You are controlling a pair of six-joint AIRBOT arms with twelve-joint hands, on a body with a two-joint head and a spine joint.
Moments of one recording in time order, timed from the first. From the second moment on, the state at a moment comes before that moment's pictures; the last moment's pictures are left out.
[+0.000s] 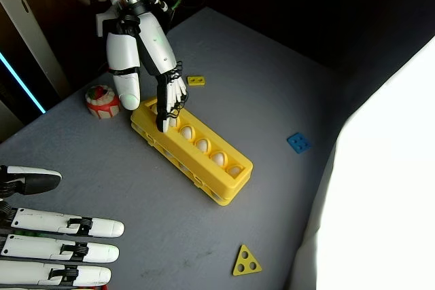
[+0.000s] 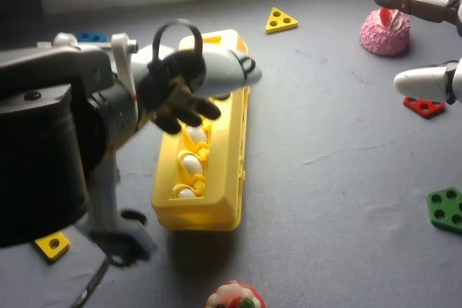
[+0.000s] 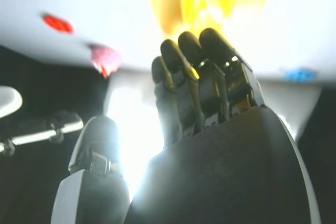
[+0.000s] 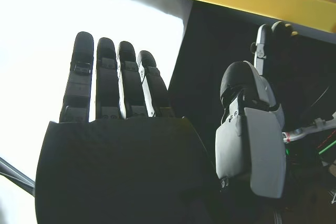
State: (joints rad) left arm 0.26 -1.05 0.67 -2.10 -1.02 1.89; right arm -0.51 -0.77 0.96 0.09 0.47 -1.03
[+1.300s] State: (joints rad) left arm 0.12 -0.92 0.94 -2.11 -0.54 3.00; right arm -0.51 -0.77 0.96 0.09 0.47 -1.03
